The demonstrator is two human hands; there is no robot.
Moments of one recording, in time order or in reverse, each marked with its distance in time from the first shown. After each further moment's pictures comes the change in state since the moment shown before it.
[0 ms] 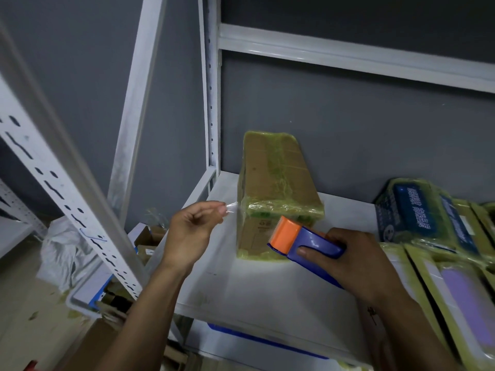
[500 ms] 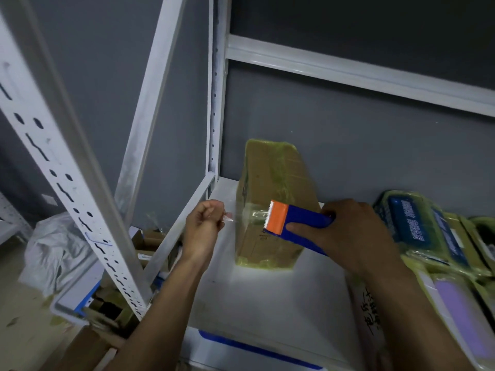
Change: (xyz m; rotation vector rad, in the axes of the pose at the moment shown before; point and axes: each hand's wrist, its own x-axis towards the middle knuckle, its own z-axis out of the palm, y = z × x) left_hand 0.034 -0.034 0.017 -0.245 0.095 -0.164; right_hand 0.039 -0.070 -0.025 -0.209 0.039 0.086
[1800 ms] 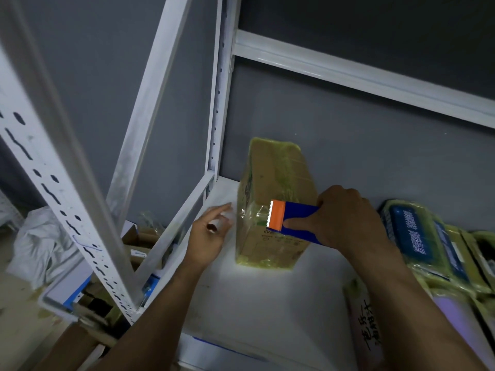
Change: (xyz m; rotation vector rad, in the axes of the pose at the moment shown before) left_hand 0.033 -0.051 -0.009 0.333 -0.192 0.336; right_hand 0.056 -0.021 0.005 -0.283 -0.178 0.089
